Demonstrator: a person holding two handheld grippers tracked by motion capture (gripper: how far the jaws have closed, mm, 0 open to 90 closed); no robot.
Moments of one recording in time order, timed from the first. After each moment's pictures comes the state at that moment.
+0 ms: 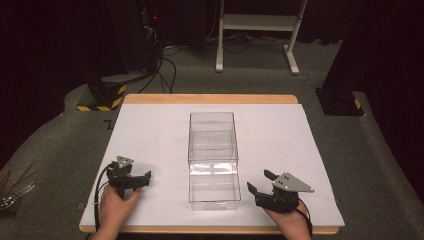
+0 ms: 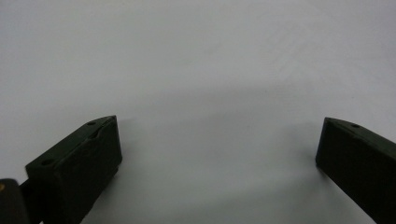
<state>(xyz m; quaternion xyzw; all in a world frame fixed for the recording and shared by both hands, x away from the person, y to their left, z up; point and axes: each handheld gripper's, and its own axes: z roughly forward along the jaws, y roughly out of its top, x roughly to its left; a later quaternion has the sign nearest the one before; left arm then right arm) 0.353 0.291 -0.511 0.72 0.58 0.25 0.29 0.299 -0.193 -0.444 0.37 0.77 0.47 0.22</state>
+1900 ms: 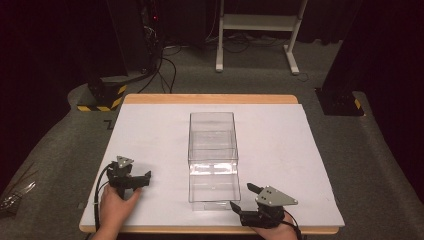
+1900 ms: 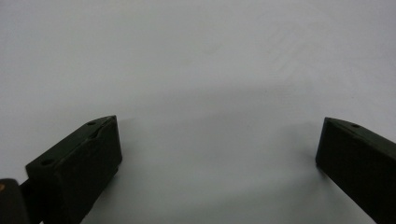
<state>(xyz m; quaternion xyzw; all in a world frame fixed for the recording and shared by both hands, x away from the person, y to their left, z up) 0.353 0.291 -0.511 0.72 0.58 0.25 0.29 0.270 -0.158 -0.454 0.32 0.80 0.49 0.16</state>
